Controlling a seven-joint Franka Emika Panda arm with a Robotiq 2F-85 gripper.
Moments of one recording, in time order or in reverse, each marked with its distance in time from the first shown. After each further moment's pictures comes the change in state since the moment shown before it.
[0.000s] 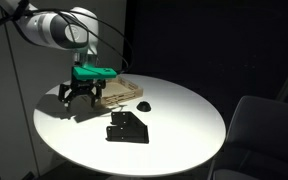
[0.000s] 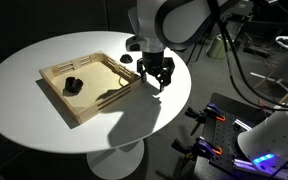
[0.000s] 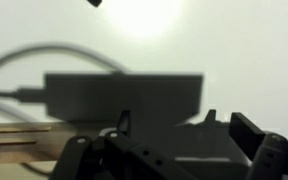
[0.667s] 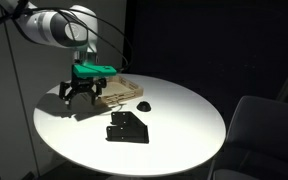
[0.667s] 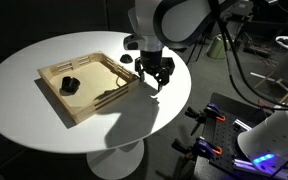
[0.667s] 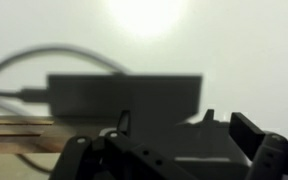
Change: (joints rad) arm 0.001 0.000 0.010 0.015 0.000 0.000 0.001
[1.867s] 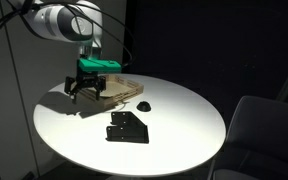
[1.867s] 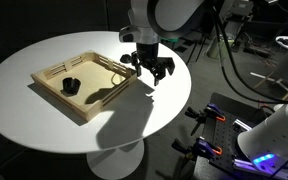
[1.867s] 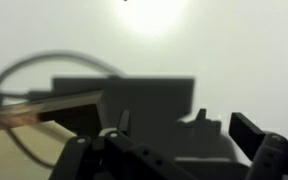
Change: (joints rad) arm -0.009 0.013 0.001 0.068 -0.004 -0.048 0.005
